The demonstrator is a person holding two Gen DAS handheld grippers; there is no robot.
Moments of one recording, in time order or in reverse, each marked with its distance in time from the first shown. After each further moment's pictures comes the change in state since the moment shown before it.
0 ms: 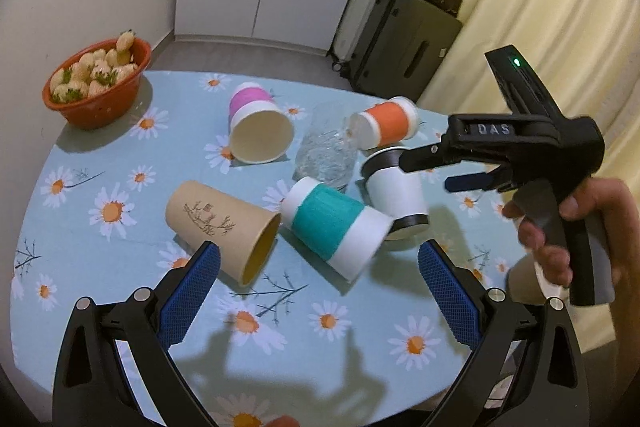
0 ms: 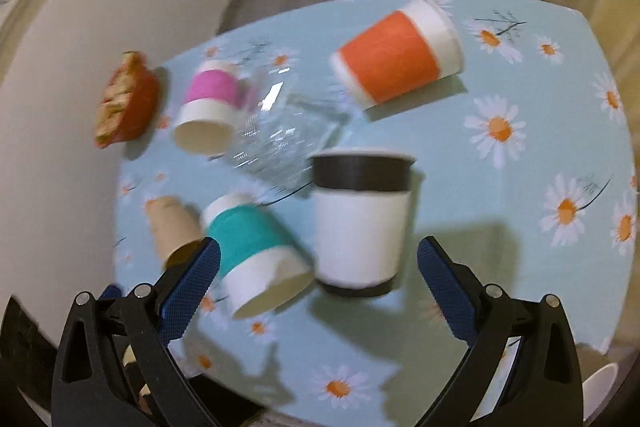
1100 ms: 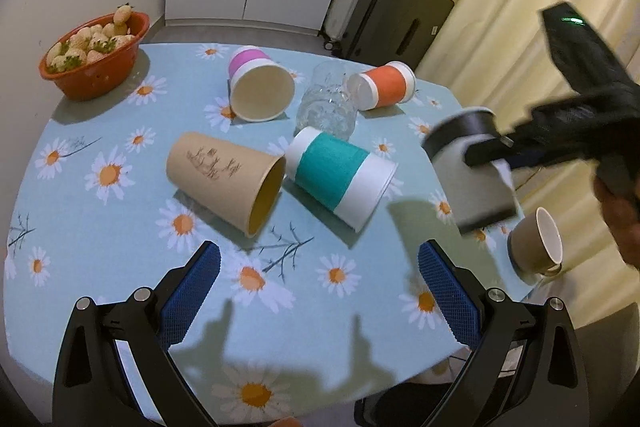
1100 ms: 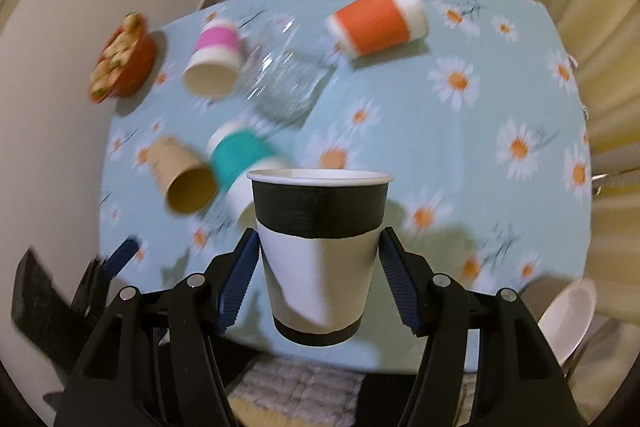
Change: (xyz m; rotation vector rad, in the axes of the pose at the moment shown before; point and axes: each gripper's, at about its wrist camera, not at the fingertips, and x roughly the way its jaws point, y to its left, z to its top) left arm -0.007 0.008 -0.032 0.024 0.062 -0.041; right arm -0.044 0.027 -0.068 -0.031 0.059 -0.088
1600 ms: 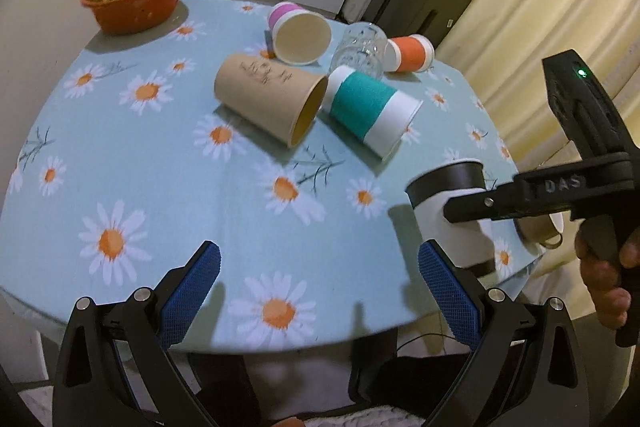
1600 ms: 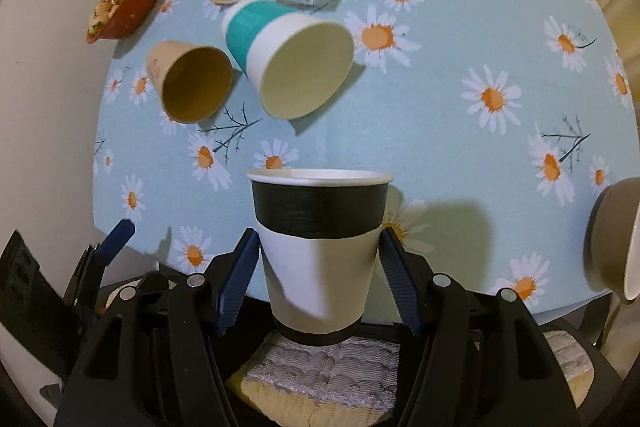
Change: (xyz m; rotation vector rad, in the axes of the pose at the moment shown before) left arm -0.020 0.028 -0.061 -0.083 0.053 -0.003; right arm 0.067 0.029 -0.067 0.040 0.090 0.018
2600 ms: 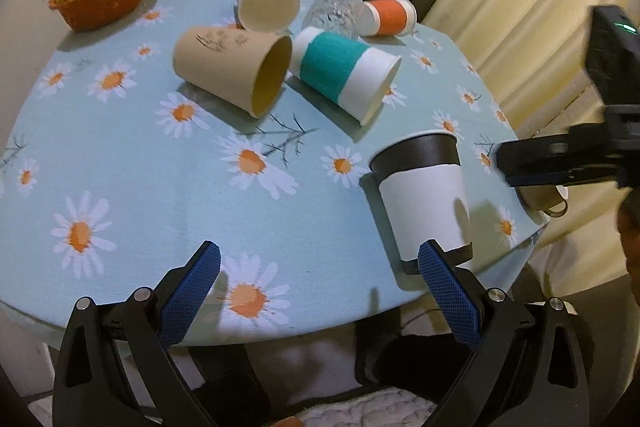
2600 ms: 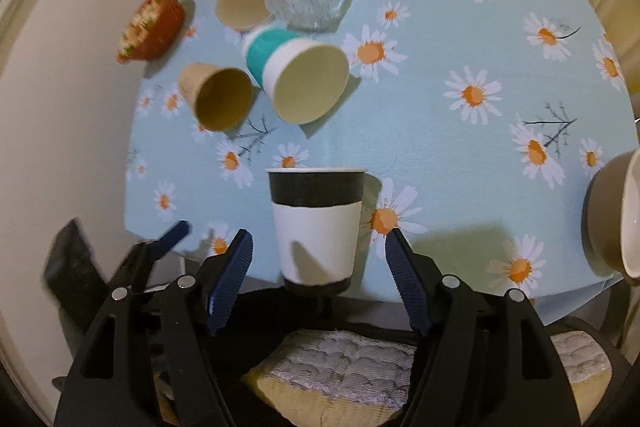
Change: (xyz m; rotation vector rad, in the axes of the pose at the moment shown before) left arm 0.025 -0.024 -0.006 0.067 0.091 -0.011; right arm -0.047 -0.022 -0.024 0.020 -0.101 0.122
